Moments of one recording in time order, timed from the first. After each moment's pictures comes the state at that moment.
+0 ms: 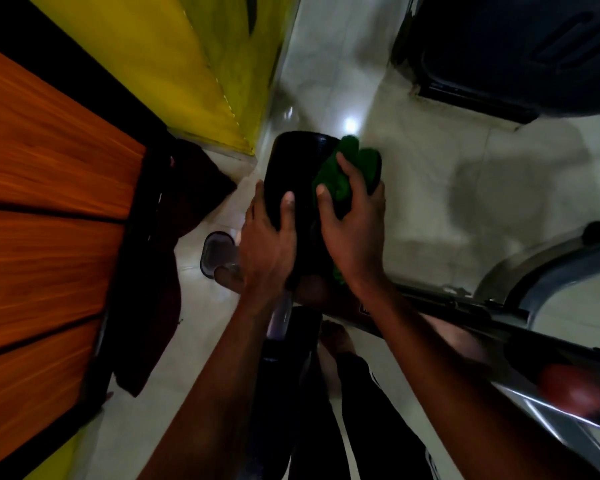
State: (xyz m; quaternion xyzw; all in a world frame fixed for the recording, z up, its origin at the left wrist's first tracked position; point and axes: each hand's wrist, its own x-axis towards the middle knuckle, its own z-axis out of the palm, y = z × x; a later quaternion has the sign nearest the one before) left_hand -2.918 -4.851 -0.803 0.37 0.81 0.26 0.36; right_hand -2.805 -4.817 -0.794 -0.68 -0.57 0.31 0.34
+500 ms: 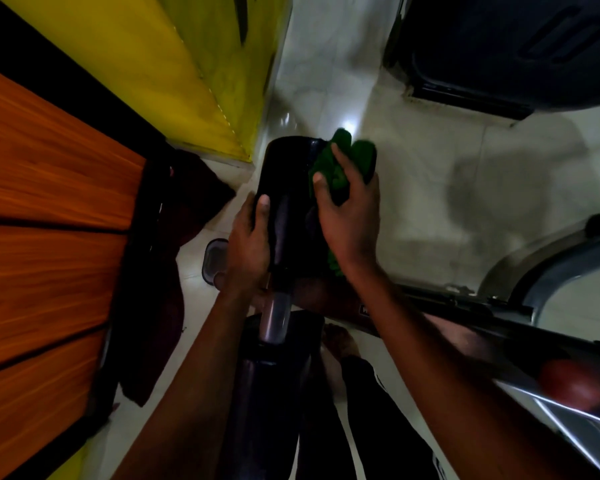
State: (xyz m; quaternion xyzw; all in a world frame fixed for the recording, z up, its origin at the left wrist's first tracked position) left_hand -2.949 -4.850 -0.821 0.37 0.77 0.32 0.40; right_hand -2.807 -4.801 -0.795 -0.70 -0.52 0.33 0.37
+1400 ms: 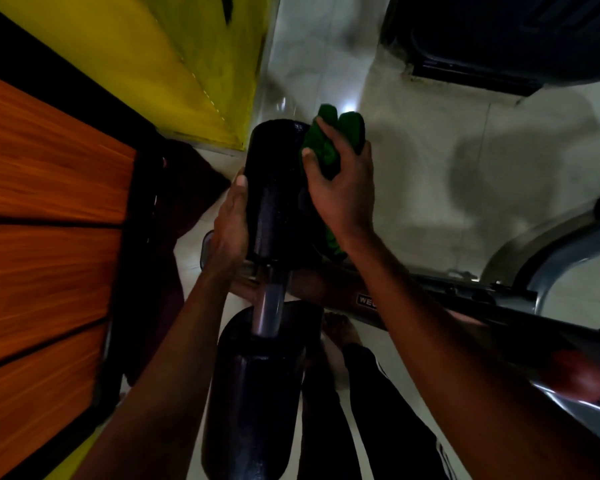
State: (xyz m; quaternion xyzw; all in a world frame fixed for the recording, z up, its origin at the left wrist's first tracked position) left_hand -2.973 -4.835 -0.860 0.28 0.71 0.34 0.55; right_hand -2.801 -4.777 -0.804 -0.69 -0.54 0.34 0.35
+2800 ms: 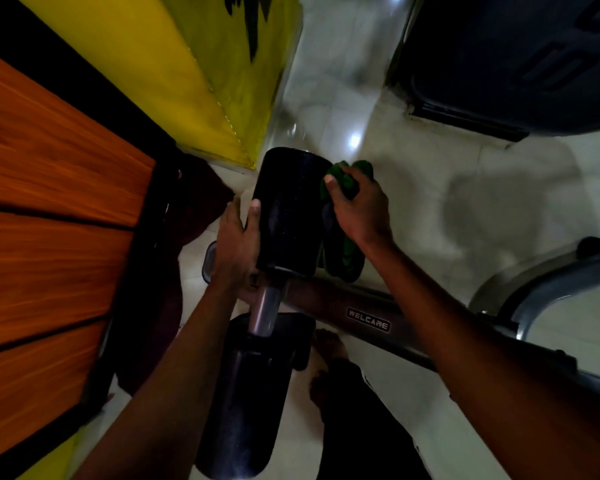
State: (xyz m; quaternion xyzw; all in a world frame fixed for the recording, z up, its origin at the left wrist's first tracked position) left_hand -2.948 -4.848 -0.797 0.33 0.81 0.28 0.40; right_hand -2.763 -4.771 -0.786 -0.71 -0.53 0.40 0.24
